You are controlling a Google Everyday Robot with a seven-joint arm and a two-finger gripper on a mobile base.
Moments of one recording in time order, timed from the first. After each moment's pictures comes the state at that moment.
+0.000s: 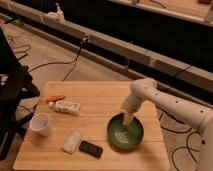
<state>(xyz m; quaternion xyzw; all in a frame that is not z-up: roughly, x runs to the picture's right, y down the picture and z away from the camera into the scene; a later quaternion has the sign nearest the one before) 0.130 0.168 0.862 -0.35 -0.13 0.05 0.93</state>
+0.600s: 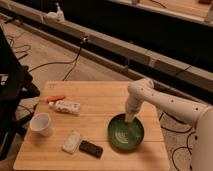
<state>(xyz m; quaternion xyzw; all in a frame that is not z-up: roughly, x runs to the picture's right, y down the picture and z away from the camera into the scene) 0.149 0.180 0.860 -0.37 -0.06 0.05 0.93</state>
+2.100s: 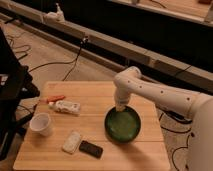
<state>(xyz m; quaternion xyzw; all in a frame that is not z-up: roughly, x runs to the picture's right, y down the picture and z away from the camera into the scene) 0.068 0.132 0.835 -0.33 -0.07 -0.01 0.94</state>
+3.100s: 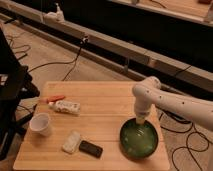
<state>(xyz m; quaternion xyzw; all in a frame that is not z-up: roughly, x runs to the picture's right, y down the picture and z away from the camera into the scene) 0.207 0.170 0.818 -0.36 0.05 0.09 0.93</state>
